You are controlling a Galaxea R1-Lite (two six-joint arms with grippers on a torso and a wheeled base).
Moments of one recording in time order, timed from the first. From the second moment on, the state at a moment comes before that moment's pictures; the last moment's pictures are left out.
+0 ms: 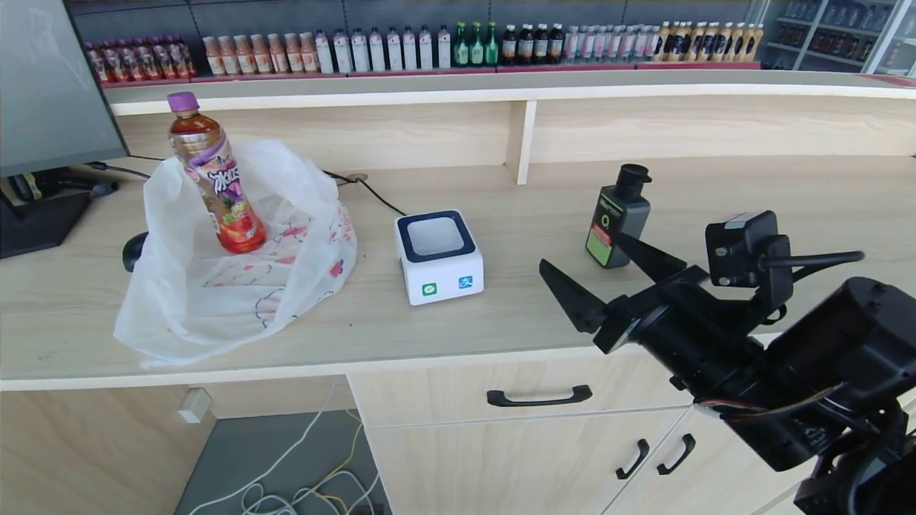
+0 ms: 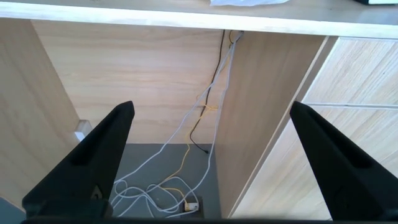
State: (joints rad) left arm 0.00 0.00 0.00 0.00 0.00 0.00; right arm 0.64 1.75 -0.47 -1.57 -0.09 -0.06
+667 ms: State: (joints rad) left arm 0.00 0.00 0.00 0.00 0.00 0.00; right arm 0.64 1.75 -0.47 -1.57 -0.10 -0.07
